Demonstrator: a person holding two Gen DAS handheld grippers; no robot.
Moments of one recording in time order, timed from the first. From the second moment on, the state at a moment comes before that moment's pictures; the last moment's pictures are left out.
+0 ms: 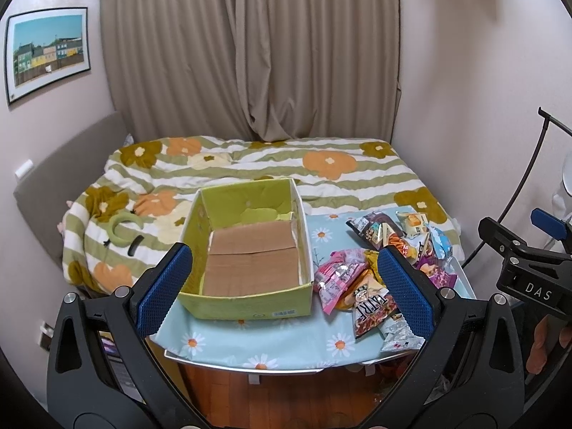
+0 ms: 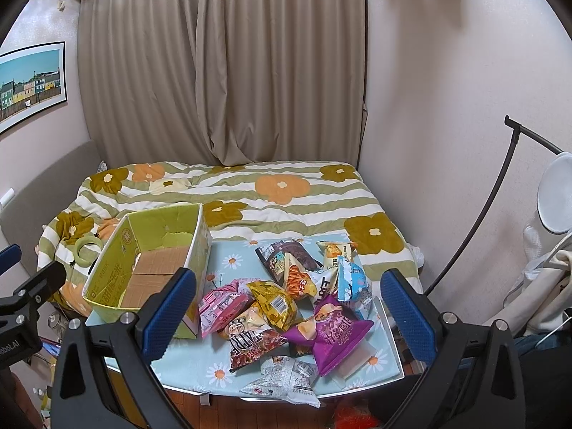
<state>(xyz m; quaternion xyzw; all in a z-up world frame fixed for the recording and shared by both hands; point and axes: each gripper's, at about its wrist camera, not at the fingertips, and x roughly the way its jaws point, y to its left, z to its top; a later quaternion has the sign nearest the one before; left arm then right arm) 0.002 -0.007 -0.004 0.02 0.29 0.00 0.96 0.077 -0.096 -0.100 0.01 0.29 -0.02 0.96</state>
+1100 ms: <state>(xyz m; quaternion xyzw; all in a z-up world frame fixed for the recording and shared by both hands) 0.001 -0.011 -0.003 0.02 0.29 0.00 0.96 0.078 -0.097 -0.101 0.01 0.30 -0.02 0.96</state>
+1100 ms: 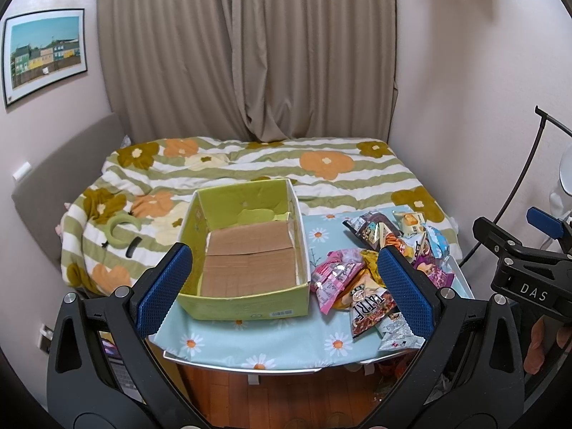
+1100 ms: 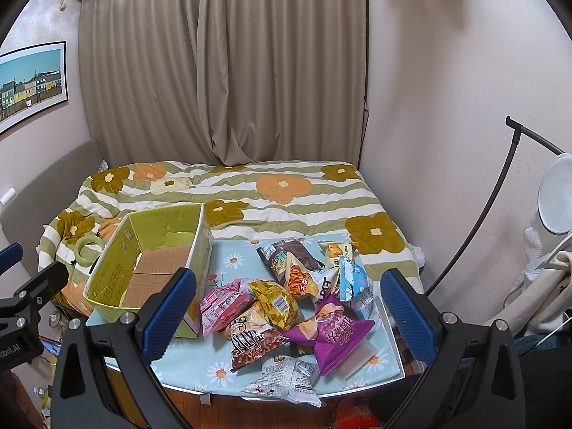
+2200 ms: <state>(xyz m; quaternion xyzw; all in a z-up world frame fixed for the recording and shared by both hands) 0.040 -0.026 -0.031 0.01 0.36 -0.08 0.93 0.076 -0.151 -0.105 -0.01 0.33 -0.08 0.94</state>
